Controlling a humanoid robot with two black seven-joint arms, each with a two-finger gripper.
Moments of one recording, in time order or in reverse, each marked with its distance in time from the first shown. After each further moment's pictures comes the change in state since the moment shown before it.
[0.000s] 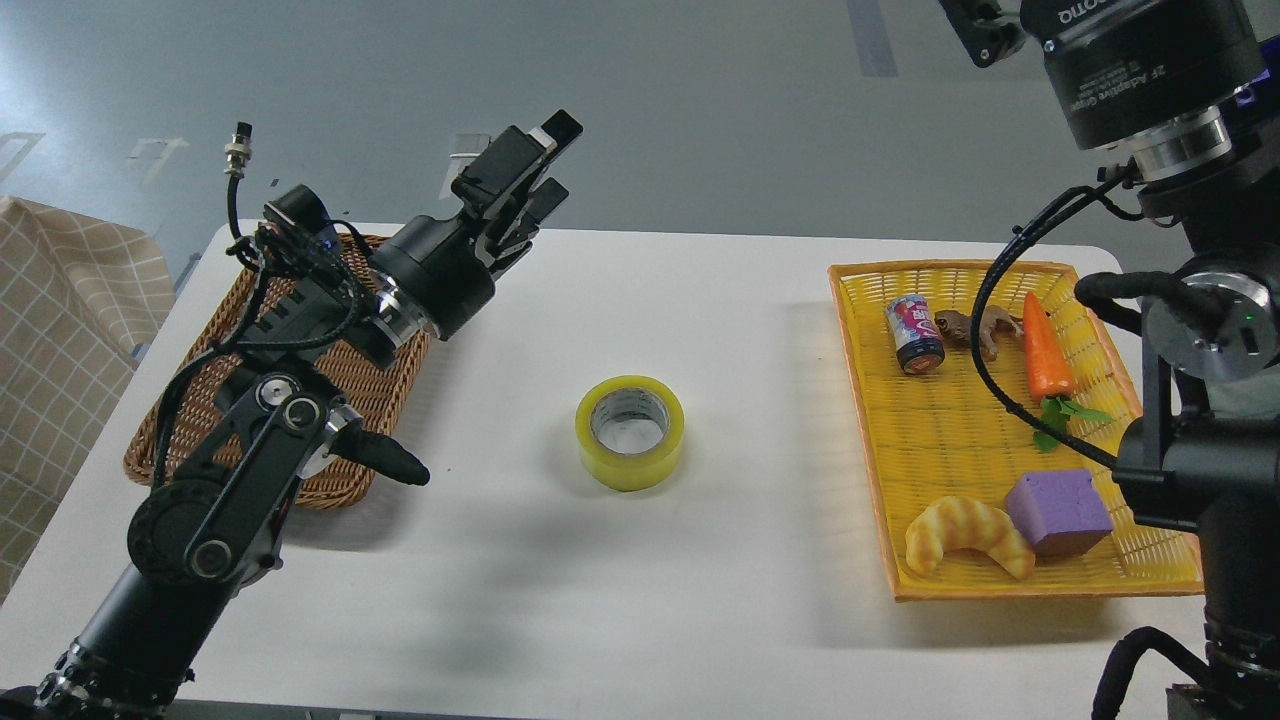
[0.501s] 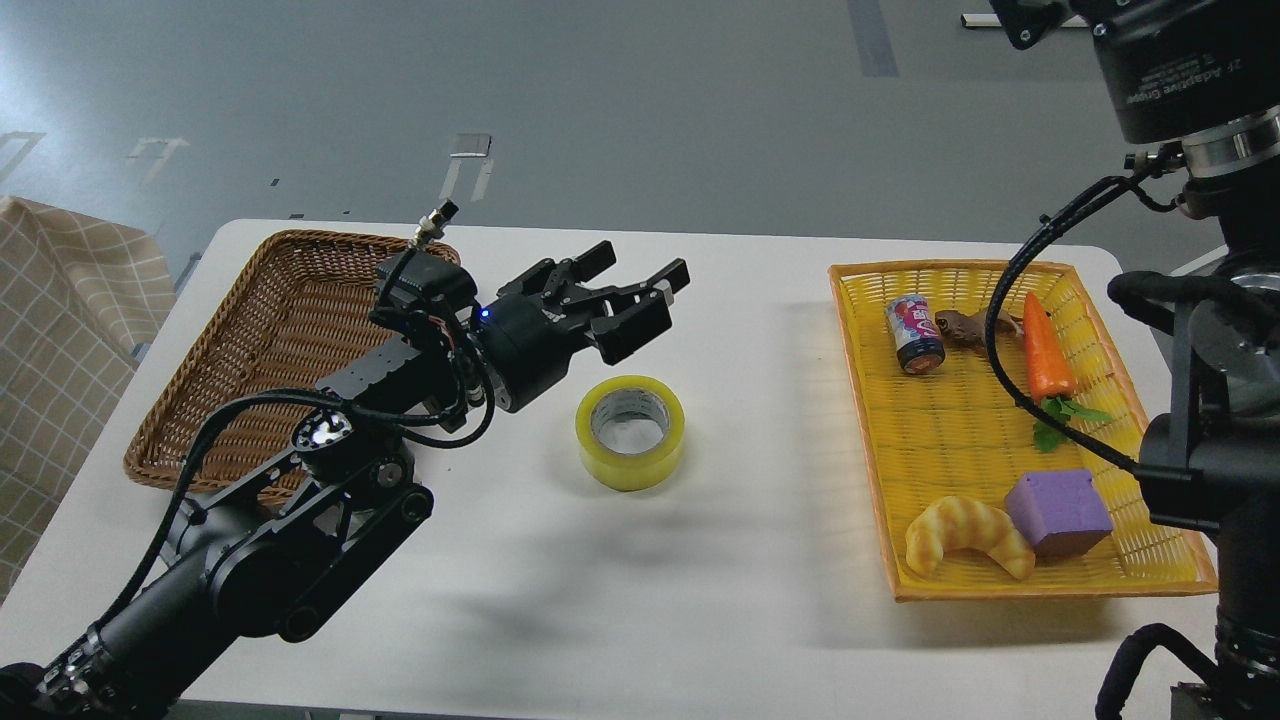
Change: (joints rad) left arm -0.040 0.121 0.336 0.009 0.578 0.115 -0.016; right arm -0.011 -0.001 0.050 0.009 0.093 0.073 0.002
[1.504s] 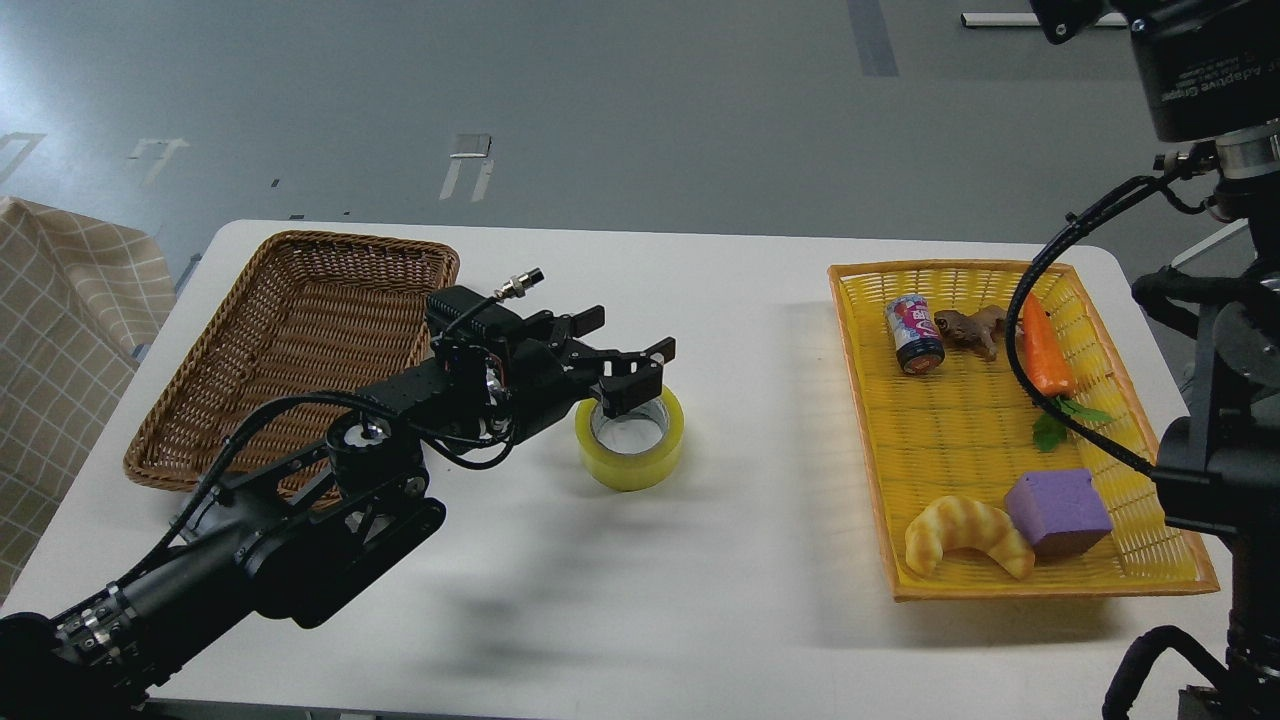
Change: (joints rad) left arm -0.109 -0.025 0.150 0.264 0.006 -0.002 0.046; right arm -0.008 -0.010 0.036 0.008 0.000 -0.005 -0.001
